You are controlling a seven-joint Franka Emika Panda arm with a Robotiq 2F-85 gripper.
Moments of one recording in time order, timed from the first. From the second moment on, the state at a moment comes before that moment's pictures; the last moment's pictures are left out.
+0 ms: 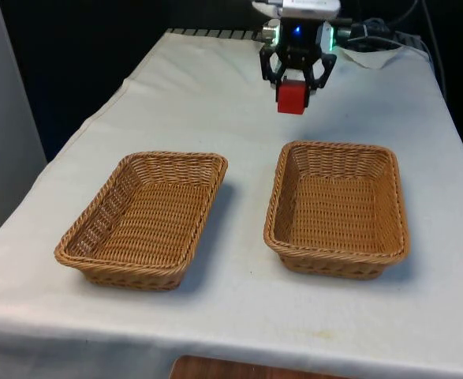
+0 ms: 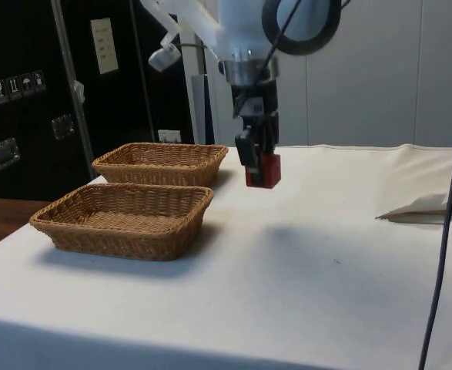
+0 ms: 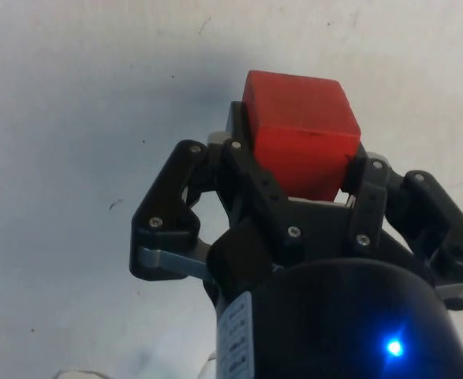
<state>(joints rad) 0.37 0.03 -0.37 -2.59 -0.13 2.61 0.23</state>
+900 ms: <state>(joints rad) 0.35 0.01 -0.38 -2.36 -0.13 2.38 0.23</state>
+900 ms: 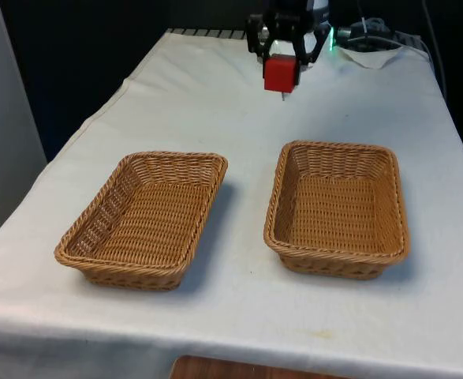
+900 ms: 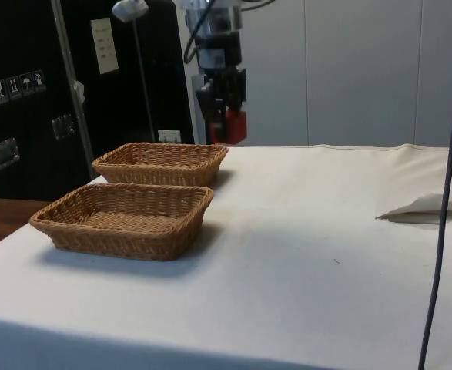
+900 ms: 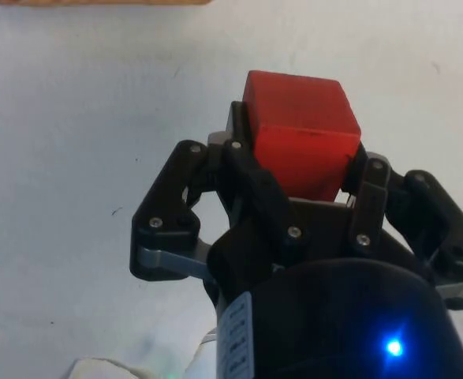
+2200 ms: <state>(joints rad) 0.32 0.32 -0.51 -1.94 0.00 2.29 0.00</state>
